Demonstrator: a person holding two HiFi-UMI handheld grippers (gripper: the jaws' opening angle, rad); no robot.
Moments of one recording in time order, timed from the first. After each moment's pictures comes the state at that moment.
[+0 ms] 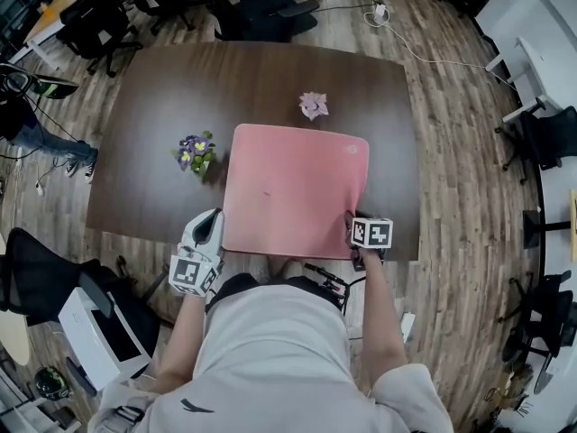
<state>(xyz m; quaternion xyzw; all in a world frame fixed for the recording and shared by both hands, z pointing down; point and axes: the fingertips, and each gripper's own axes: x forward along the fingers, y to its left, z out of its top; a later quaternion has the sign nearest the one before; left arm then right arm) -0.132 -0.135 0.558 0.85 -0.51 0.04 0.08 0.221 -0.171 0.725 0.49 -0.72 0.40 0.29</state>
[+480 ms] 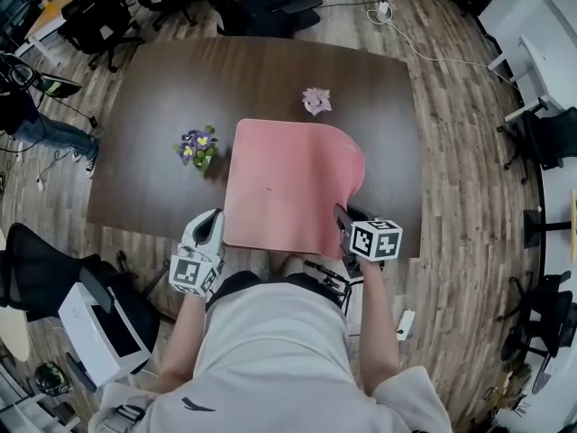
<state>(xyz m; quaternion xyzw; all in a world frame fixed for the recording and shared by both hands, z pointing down) -0.139 -0.123 0.565 0.85 -0.52 0.05 0.09 0.150 -0.166 0.618 0.44 -0.79 0.38 0.19</state>
